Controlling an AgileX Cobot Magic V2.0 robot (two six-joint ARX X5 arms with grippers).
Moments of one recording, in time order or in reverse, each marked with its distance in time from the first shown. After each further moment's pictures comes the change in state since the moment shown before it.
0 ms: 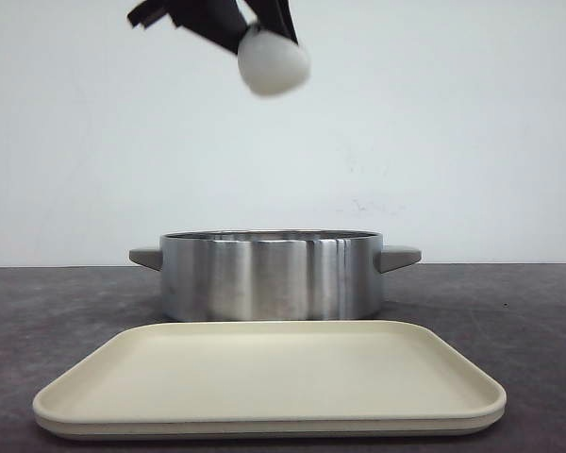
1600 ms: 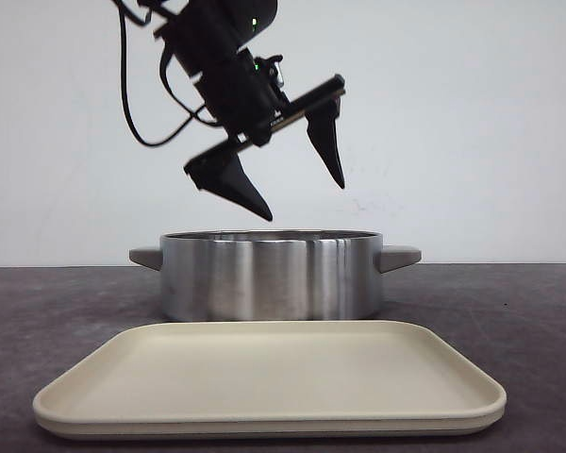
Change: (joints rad) left arm 0.145 0.416 0.203 -0.065 0.219 -0.053; right arm 0.000 0.056 0.000 -0.028 0.013 -0.063
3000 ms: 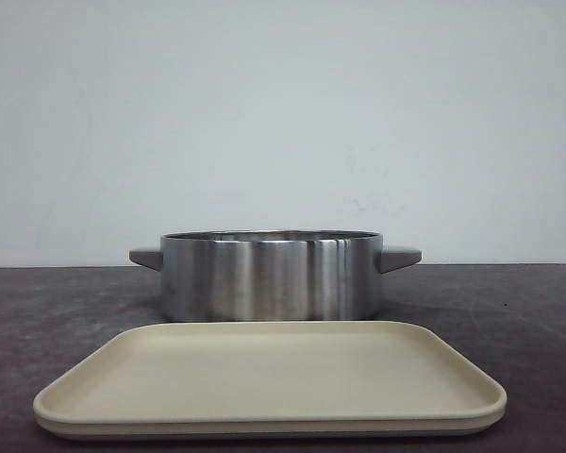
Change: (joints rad) left arm -0.043 -1.380 -0.410 -0.391 -0.522 0.129; right arm 0.033 -0.216 -0.689 0.821 0.141 0.020
